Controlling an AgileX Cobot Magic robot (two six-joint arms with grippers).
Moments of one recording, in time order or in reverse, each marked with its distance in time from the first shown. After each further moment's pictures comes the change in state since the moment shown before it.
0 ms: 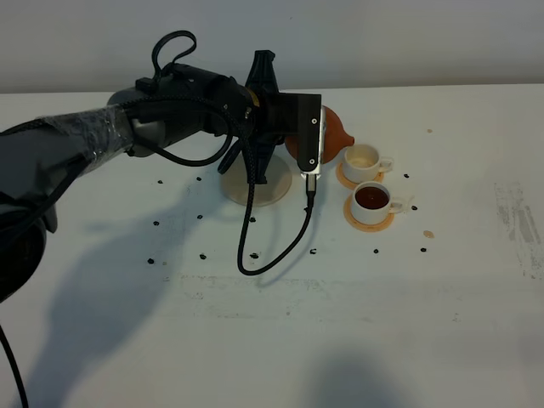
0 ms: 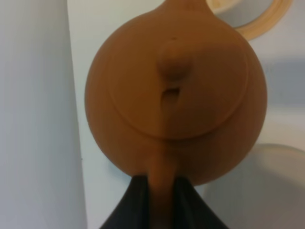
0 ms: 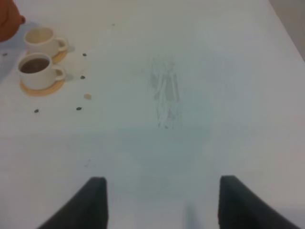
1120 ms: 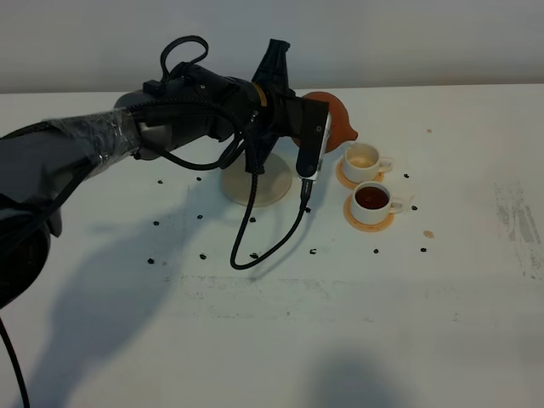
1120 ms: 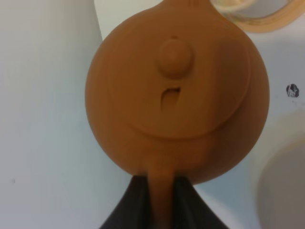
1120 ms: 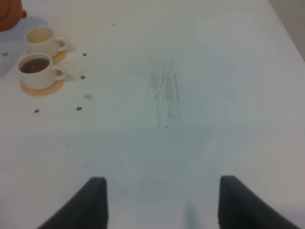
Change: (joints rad) left arm -0.020 0.000 0.000 0.144 -0.078 0.045; right arm 0.000 0.000 0.000 0.000 0.000 0.000
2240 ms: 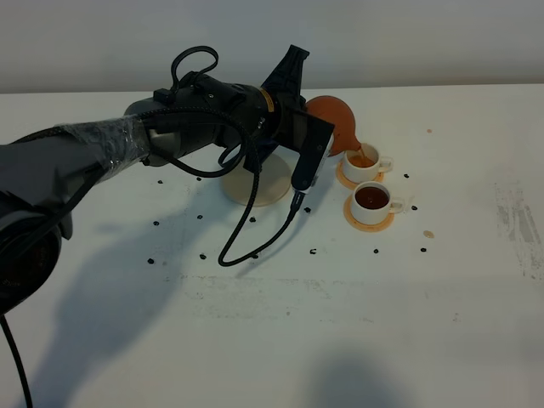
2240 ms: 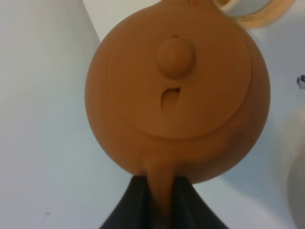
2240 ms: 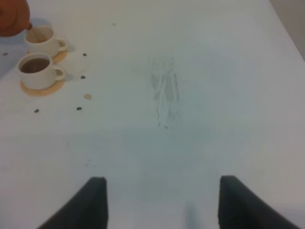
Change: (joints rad) left arm -0.010 0.023 0.000 0.002 -0.070 0.191; right arm 0.000 0.000 0.000 0.000 0.000 0.000
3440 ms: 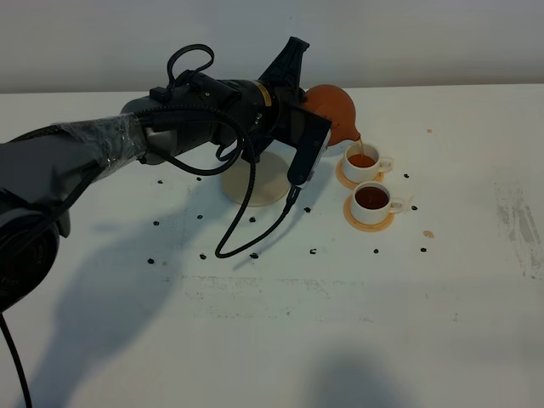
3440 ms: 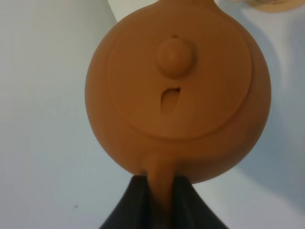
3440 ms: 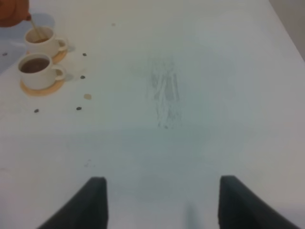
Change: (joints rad) left arm 0.010 0.000 0.000 0.000 -0.057 0.053; right arm 0.000 0.000 0.000 0.000 0.000 0.000
